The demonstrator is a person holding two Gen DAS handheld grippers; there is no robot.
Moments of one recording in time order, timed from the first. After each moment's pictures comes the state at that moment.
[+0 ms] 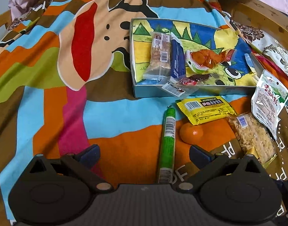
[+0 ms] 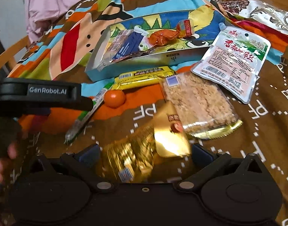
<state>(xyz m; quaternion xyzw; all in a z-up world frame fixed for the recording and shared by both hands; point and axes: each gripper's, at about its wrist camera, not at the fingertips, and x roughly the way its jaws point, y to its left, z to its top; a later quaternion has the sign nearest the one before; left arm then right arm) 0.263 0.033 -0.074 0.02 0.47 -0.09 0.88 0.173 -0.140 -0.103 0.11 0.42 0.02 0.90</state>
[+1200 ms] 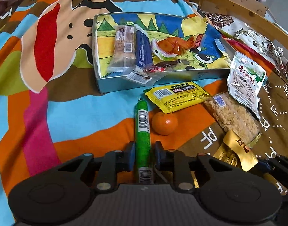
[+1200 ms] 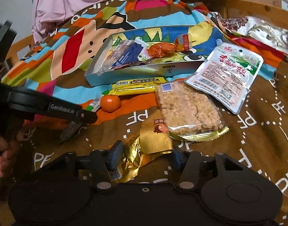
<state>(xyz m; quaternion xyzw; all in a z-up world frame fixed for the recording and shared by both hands) 0.258 0.021 -0.092 0.03 0.47 -0.19 0.86 0.150 -0.154 -0.099 0.09 0.39 0.03 0.92</state>
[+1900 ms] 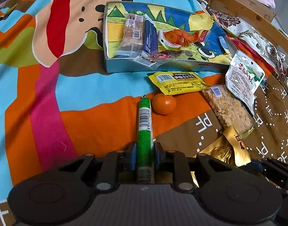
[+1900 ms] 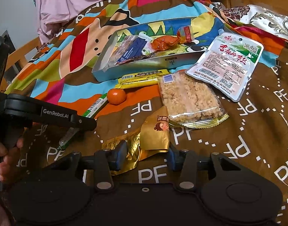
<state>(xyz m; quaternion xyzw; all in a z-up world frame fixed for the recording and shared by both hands) 0.242 0.030 -0.089 0.00 0.50 -0.17 0.85 0.142 -0.164 -0.098 0.11 0.41 0.06 0.90</state>
